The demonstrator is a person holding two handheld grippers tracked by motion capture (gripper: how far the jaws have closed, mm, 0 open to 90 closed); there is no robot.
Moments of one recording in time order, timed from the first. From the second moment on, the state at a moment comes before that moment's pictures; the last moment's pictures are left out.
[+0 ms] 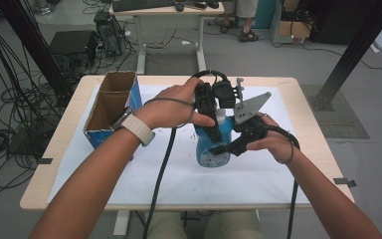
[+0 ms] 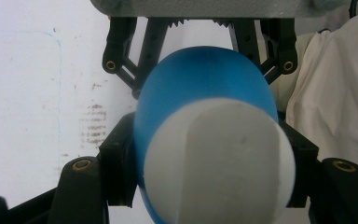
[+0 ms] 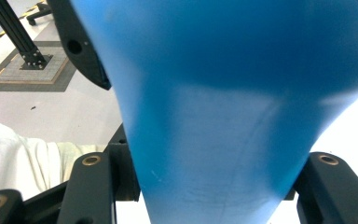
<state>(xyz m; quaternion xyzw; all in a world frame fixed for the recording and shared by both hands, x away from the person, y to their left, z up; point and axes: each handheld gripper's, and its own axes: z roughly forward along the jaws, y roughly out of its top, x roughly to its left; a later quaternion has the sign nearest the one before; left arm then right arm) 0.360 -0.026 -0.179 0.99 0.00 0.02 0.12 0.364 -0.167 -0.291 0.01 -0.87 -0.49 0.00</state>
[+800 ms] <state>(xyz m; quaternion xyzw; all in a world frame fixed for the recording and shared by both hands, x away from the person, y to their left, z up) 0.361 -0.027 -0.178 0.99 -0.01 0.02 0.12 0.363 -0.169 -0.289 0.00 -0.87 -0.49 0.00</state>
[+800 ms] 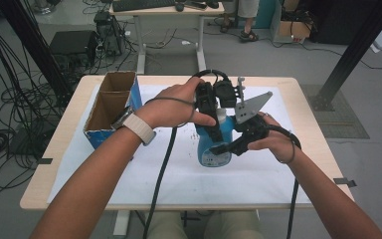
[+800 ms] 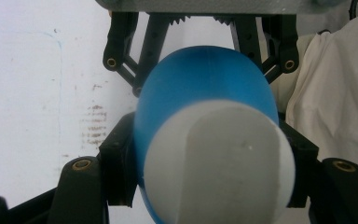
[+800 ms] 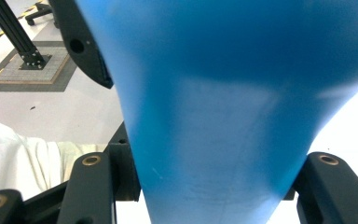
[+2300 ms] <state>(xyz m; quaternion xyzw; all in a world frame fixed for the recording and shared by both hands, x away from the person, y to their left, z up) 0.364 -0.028 -0.173 0.99 -0.01 0.01 0.12 0.365 -0.171 -0.284 0.00 -0.87 -0.49 0.00</state>
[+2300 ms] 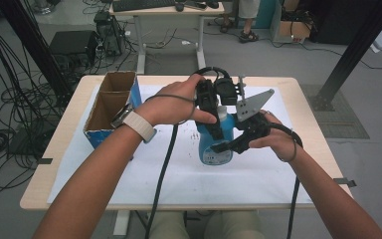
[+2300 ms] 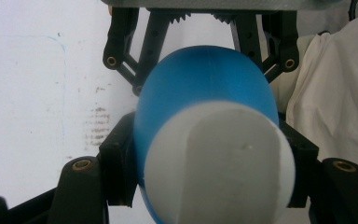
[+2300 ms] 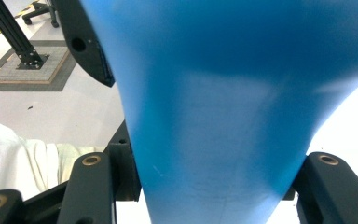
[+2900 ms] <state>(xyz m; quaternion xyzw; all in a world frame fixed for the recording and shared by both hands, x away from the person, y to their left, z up) 0.363 -0.027 -0.173 0.99 -0.01 0.02 0.12 0.364 -0.170 -0.283 0.00 -0.87 -0.48 0.00</state>
